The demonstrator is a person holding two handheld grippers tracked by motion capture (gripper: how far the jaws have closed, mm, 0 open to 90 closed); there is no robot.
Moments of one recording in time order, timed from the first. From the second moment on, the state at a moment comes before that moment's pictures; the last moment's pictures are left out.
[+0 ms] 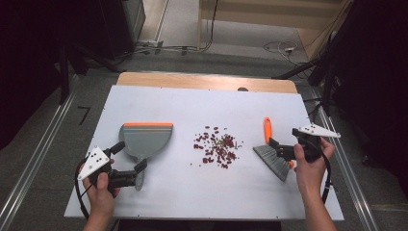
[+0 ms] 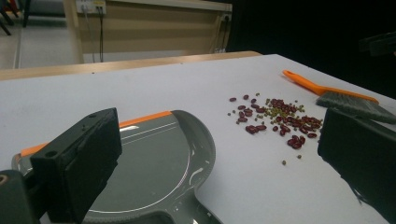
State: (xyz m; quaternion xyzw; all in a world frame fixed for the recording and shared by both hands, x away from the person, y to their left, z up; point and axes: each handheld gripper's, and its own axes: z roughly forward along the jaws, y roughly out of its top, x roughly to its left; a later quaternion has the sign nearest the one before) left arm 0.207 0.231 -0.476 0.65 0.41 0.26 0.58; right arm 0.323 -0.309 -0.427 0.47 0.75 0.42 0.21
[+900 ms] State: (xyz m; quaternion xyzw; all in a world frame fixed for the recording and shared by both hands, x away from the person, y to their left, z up) left arm 0.209 0.230 -0.479 0.66 0.42 0.25 0.57; right arm 0.394 -0.287 -0.467 0.55 0.79 0.23 0.14
